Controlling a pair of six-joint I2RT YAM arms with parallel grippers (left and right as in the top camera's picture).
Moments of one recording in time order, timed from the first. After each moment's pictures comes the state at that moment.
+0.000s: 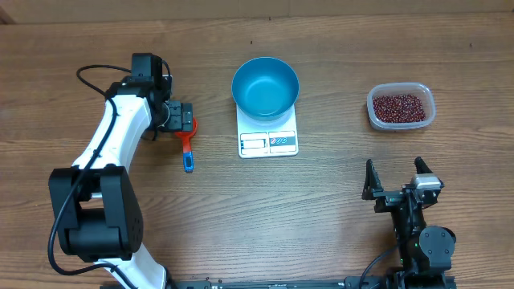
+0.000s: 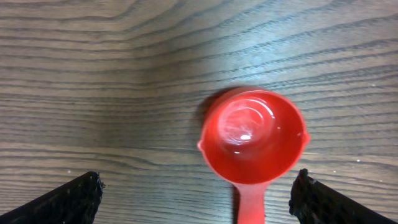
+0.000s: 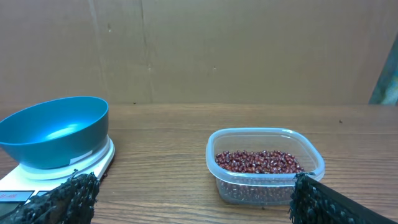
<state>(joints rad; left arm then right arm) 0.01 1.87 1.36 -0.80 -0.04 -0.04 0.03 0.01 0.02 -0.04 -0.03 0.02</state>
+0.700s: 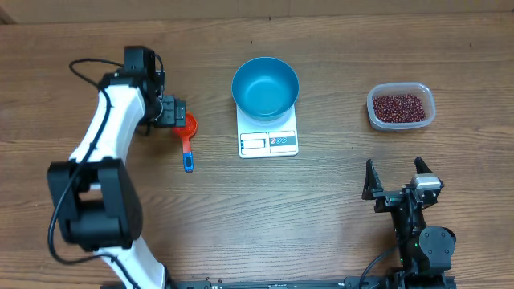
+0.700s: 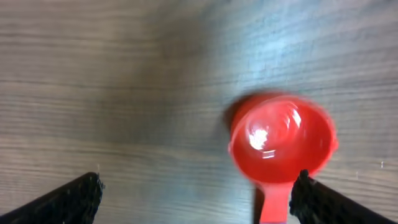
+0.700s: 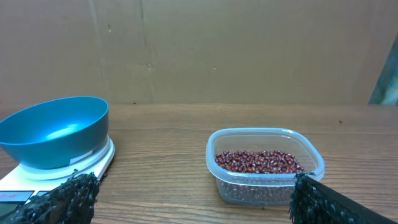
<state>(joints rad) 0.03 1.94 1.49 -0.92 -0.07 -0.02 0.03 0.01 0.02 -0.04 -0.03 0.02</state>
